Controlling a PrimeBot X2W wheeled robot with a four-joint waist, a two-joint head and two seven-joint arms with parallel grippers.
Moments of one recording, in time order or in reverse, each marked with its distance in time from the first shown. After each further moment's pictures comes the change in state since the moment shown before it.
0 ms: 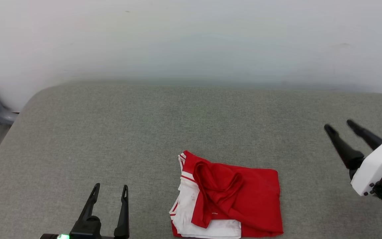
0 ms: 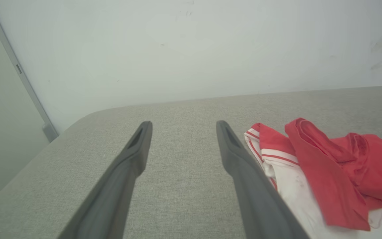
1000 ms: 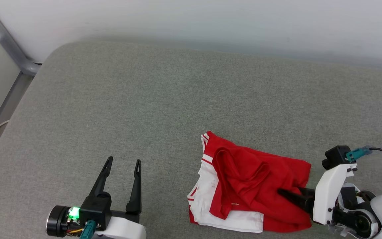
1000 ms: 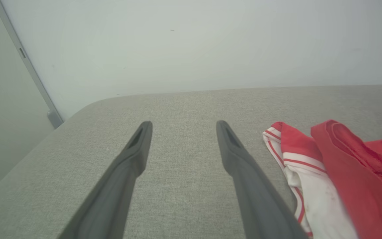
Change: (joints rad) left arm -0.122 -0.024 -0.036 0.013 -0.005 -0.020 0.000; right arm -0.021 0.036 0.230 0.237 0.314 0.000 0.405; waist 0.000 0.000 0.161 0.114
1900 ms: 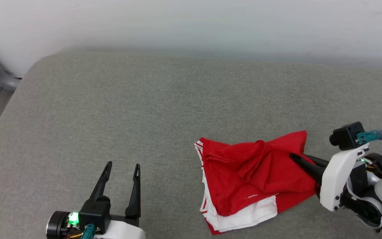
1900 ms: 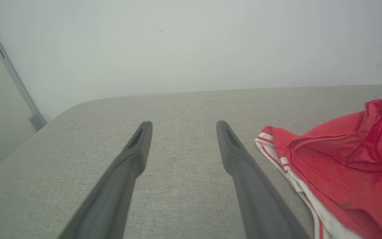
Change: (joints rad) left arm 0.011 -0.011 0.007 0.011 -0.001 0.001 0.000; right arm -0.136 -0.149 0.231 -0.060 -0.027 0.000 -0.342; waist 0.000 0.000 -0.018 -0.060
